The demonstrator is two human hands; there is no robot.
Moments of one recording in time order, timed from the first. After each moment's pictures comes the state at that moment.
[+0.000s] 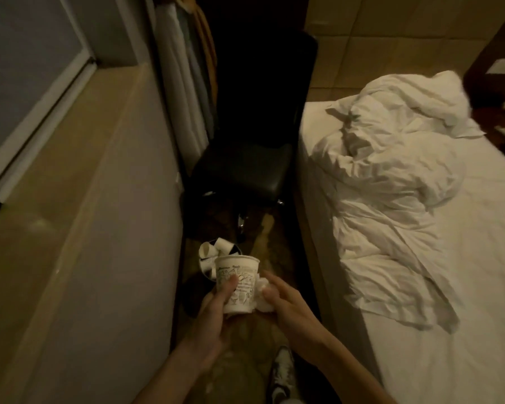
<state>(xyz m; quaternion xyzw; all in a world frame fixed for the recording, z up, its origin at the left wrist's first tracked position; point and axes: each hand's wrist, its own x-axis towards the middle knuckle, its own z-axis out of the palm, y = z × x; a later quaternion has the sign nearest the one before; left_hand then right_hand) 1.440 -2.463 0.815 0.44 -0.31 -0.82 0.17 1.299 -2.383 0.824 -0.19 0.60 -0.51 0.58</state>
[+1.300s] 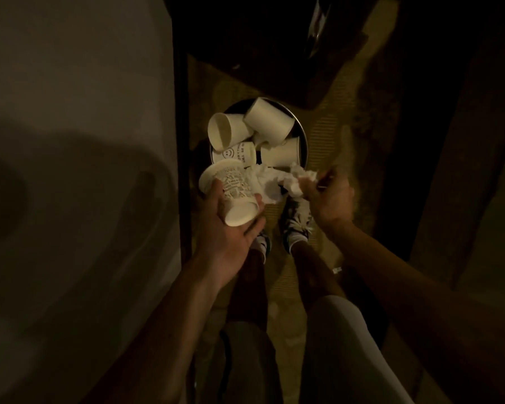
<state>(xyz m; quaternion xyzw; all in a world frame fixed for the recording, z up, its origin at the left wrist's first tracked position) 1.346 -2.742 0.368 0.66 0.06 -0.73 0.18 1.185 -2.689 0.299 -0.14 0.85 -0.22 0.46</state>
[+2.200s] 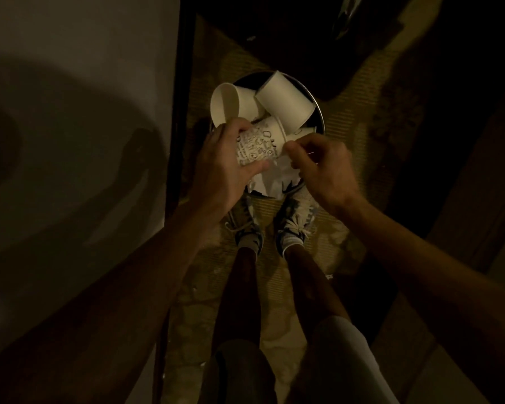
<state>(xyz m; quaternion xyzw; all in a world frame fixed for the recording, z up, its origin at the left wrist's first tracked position) 1.349 -2.783 0.282 0.62 -0.65 -0.43 0.04 1.184 -2.735 0.275 -0.37 0.74 -0.23 0.51</state>
